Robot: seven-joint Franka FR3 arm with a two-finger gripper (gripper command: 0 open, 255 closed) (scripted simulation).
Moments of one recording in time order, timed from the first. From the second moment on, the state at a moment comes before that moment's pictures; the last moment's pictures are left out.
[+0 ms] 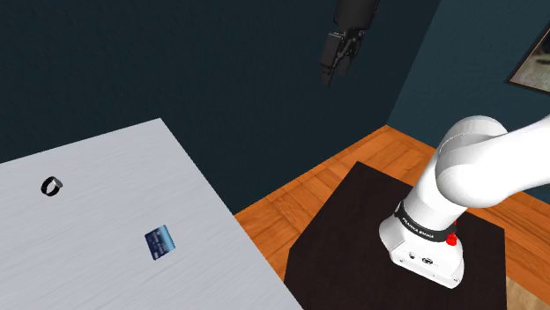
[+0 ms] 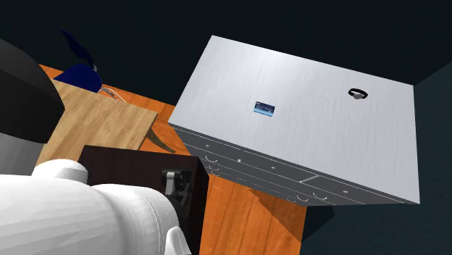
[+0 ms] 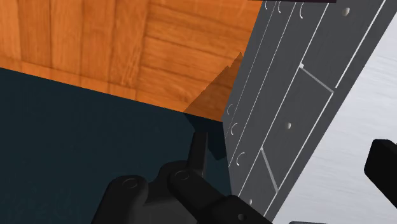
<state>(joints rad) 0.00 -0.83 0.05 -2.44 0.10 1.69 0.00</state>
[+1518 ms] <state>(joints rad) 0.08 -0.06 0.39 -2.08 0.20 1.84 0.48</state>
